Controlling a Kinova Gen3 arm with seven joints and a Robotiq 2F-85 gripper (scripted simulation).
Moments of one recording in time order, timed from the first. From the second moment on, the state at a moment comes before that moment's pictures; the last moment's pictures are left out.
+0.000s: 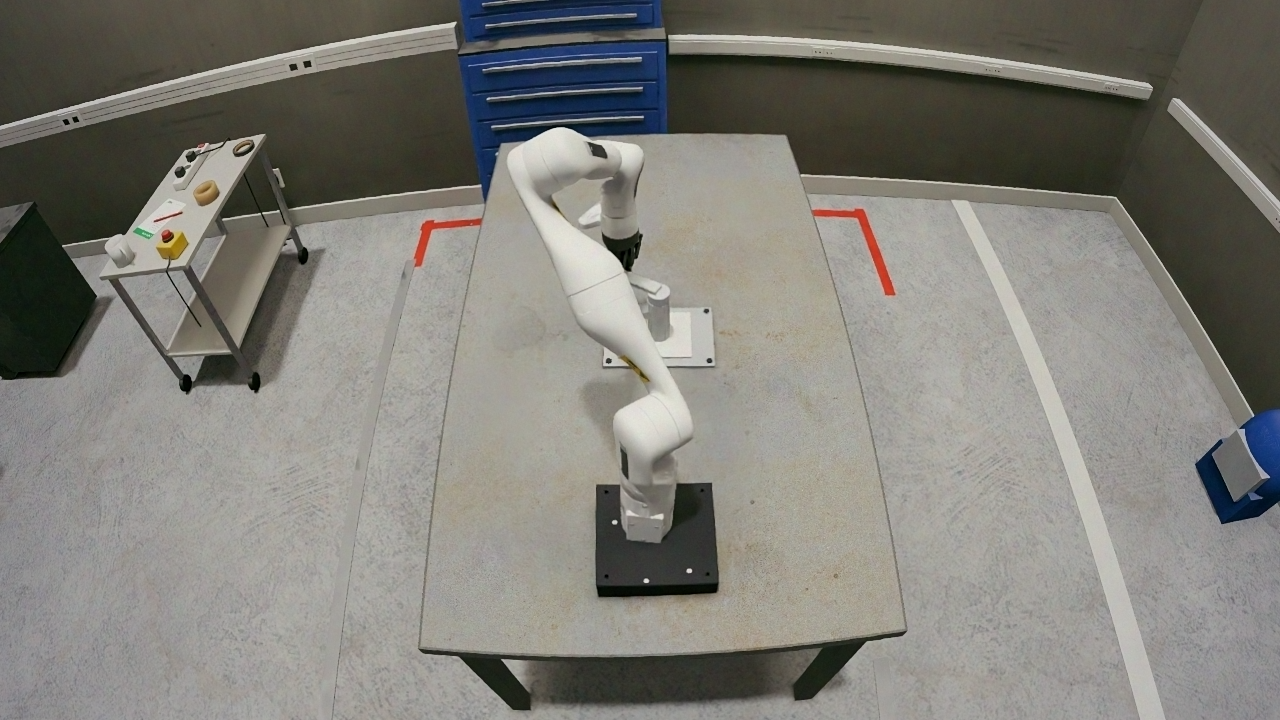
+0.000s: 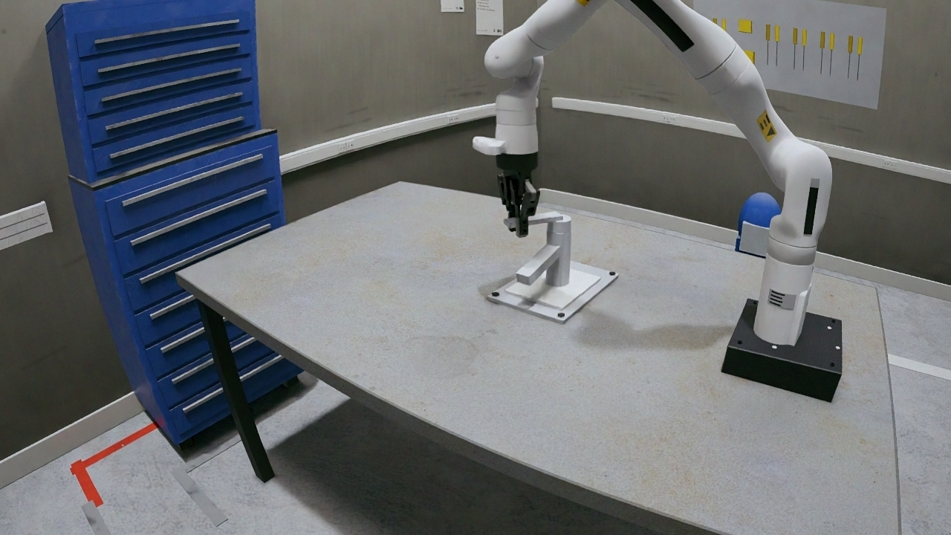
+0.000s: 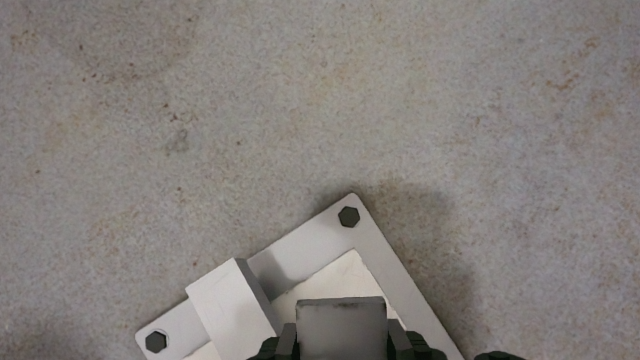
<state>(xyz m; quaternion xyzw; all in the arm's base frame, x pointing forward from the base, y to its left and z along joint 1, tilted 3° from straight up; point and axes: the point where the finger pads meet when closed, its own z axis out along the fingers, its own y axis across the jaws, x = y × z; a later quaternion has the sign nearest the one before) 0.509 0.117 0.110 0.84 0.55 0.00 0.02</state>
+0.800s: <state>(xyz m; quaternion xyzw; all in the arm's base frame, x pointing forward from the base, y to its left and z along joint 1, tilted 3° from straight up) 0.508 0.116 0.113 0.84 0.55 0.00 0.02</state>
